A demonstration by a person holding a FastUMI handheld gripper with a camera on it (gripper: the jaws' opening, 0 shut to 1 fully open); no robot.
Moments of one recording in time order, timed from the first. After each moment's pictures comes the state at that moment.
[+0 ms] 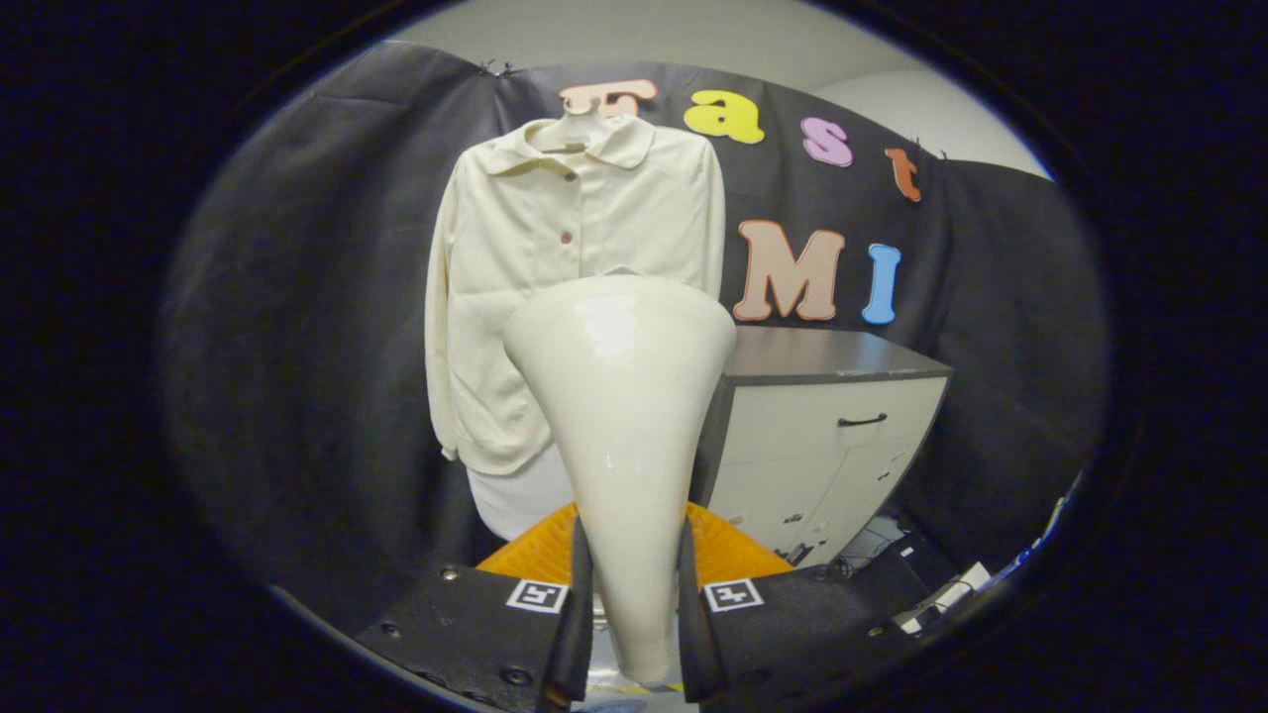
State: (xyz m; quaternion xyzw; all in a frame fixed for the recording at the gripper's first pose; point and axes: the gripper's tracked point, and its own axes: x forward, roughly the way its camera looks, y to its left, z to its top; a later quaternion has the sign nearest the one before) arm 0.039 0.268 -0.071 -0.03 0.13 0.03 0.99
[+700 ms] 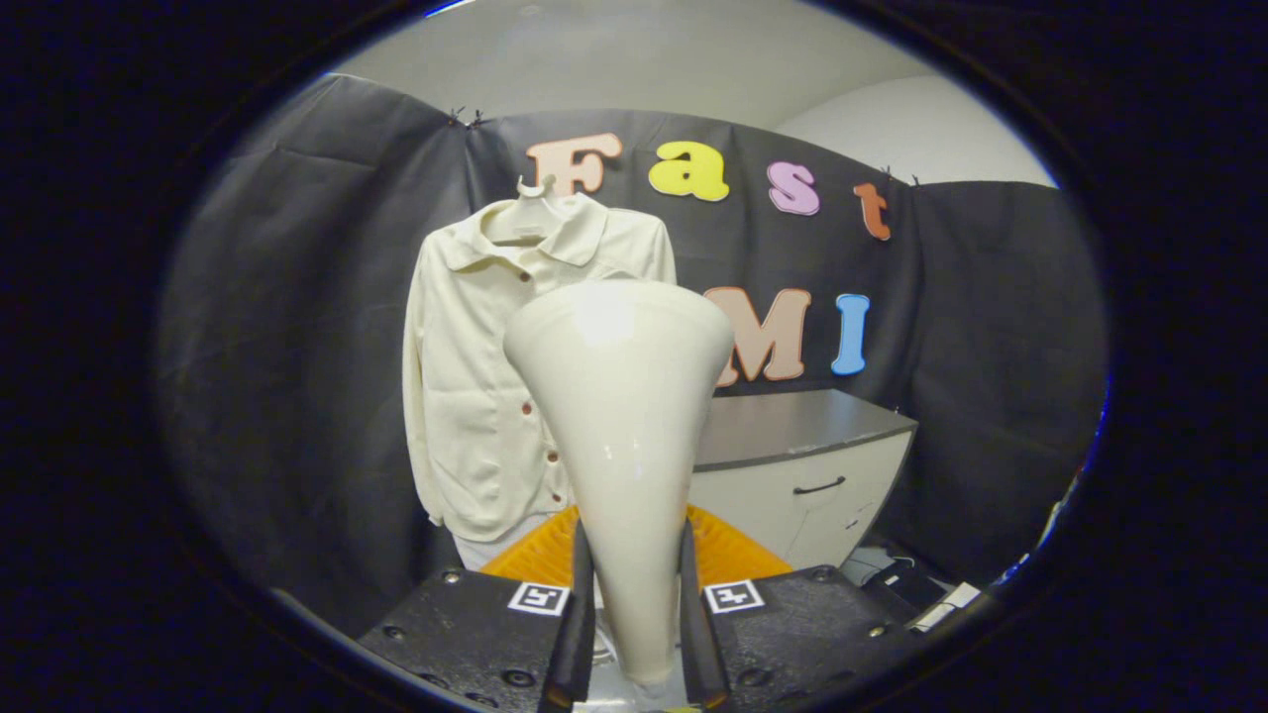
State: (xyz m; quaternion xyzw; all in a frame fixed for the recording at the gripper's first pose) arm 0.043 0.221 0.005 -0.02 0.08 0.00 1.00
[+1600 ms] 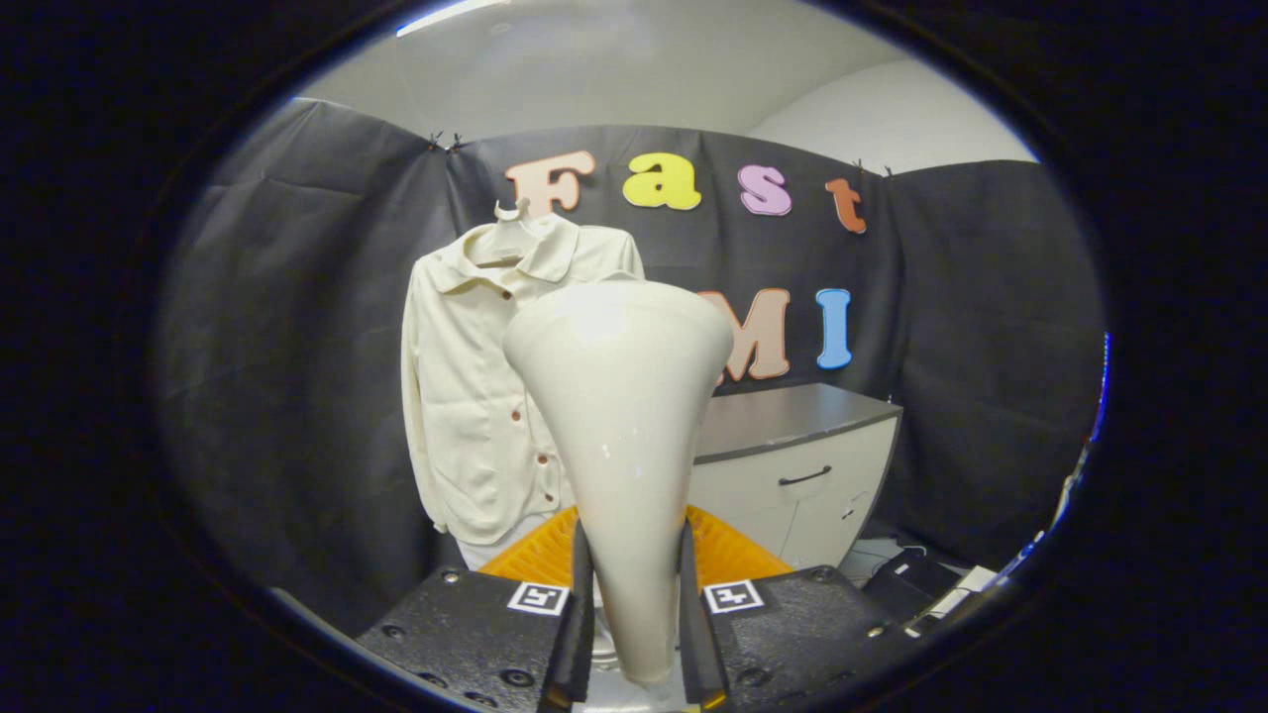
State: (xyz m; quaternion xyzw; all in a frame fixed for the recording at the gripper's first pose) arm 0.007 0.196 0.008 0.02 0.05 0.00 1.00
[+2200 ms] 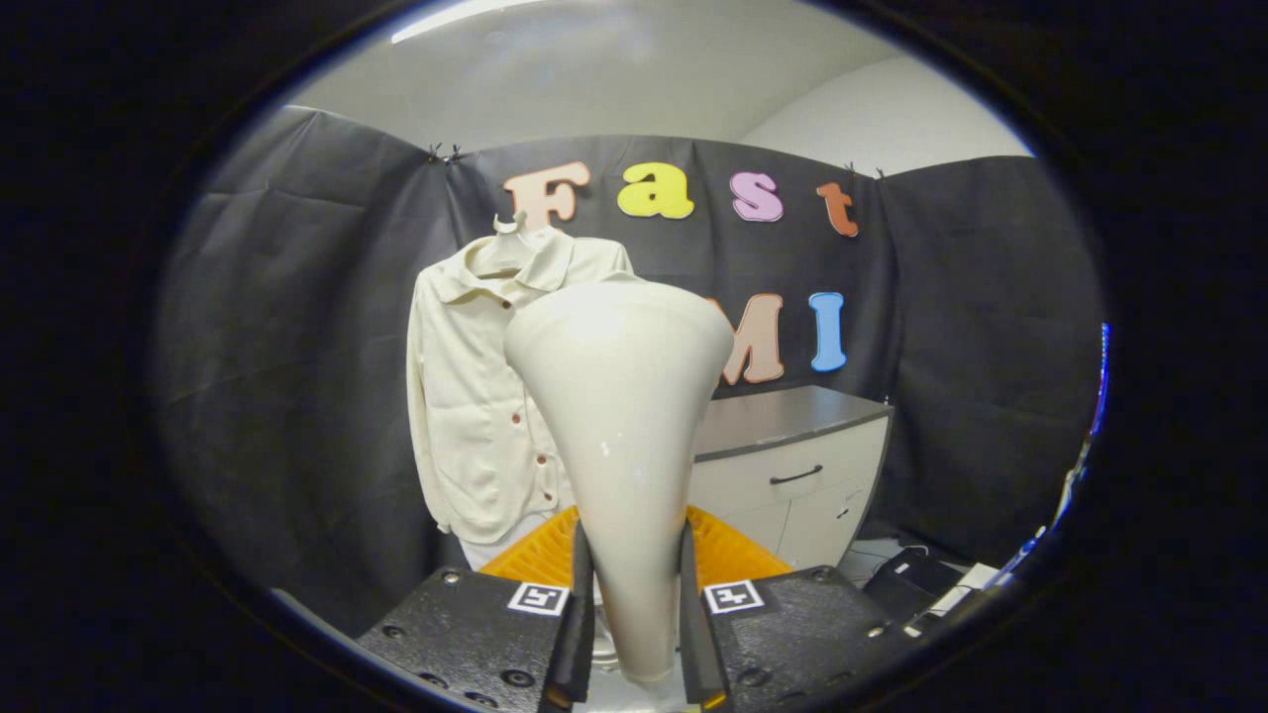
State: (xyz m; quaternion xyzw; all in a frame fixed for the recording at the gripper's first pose) arm -0.014 0.188 0.011 0.03 0.04 0.00 1.00
